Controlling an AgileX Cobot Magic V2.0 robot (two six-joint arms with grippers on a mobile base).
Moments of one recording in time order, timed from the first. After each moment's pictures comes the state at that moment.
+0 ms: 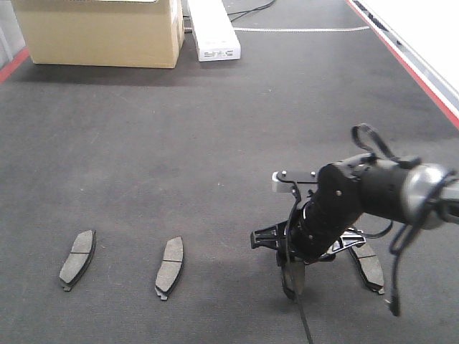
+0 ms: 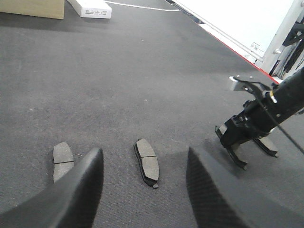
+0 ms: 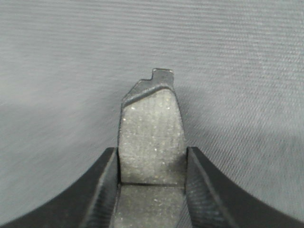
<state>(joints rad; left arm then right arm) -0.55 0.23 -0.55 0.18 0.72 -0.43 0.45 1.83 -1.14 0.04 0.72 0.34</state>
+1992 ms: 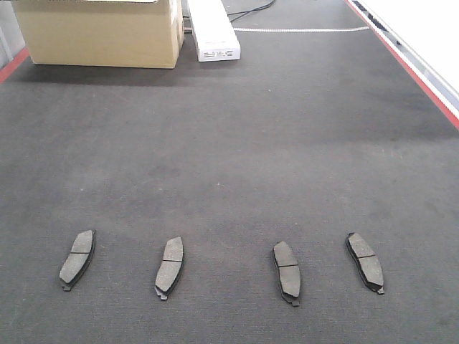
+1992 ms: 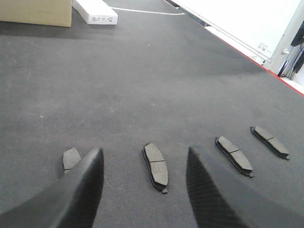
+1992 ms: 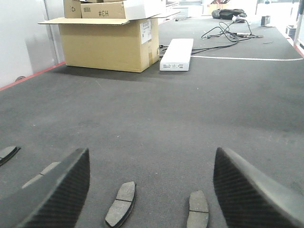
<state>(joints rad) -0.55 0.23 -0.55 0.22 0.71 -0.43 0.47 0.08 -0.43 -0.27 0.55 0.28</state>
